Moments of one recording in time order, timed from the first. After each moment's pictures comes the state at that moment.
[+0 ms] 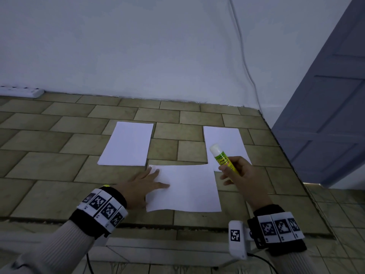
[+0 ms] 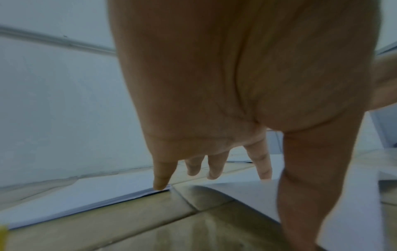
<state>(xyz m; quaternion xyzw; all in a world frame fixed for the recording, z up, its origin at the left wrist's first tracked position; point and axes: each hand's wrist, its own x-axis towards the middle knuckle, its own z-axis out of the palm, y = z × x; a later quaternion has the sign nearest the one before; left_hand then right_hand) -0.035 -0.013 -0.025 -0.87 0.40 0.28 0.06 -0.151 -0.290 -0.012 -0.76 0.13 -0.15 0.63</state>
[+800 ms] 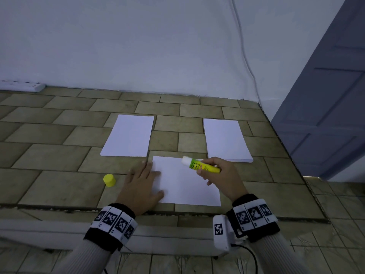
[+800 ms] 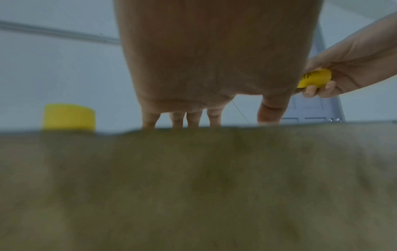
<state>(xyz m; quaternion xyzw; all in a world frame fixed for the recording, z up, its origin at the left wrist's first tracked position) -0.072 -0.007 -0.073 -0.95 0.28 0.10 -0.08 -0.147 -0.253 -0.032 -0.80 0.11 -0.08 0.59</state>
